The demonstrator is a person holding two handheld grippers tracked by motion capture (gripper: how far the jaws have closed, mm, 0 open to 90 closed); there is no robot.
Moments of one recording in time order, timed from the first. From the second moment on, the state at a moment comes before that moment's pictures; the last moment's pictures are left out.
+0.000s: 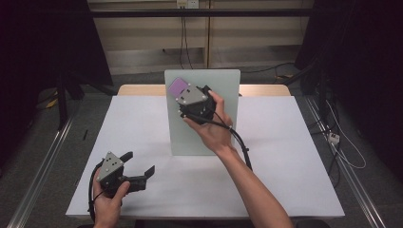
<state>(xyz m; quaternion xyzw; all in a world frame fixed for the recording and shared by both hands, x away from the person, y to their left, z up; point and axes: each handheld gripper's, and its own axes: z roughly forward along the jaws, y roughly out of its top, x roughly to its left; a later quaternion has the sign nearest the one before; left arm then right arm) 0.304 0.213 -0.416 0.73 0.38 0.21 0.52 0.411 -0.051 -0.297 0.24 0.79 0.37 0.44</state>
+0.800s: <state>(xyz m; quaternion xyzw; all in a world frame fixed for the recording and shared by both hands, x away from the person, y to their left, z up) 0.303 0.214 -0.416 0.73 0.38 0.22 0.53 0.409 -0.047 -0.301 0.24 0.79 0.38 0.43</state>
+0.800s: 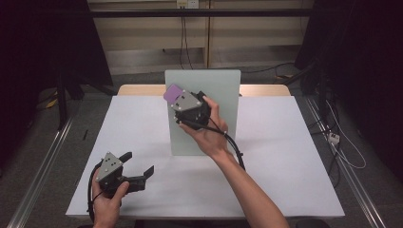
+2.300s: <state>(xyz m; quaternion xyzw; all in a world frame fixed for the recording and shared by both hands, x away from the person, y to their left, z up) 0.303 0.213 -0.417 0.73 0.38 0.22 0.52 0.398 -0.051 -0.329 0.22 0.79 0.37 0.43</state>
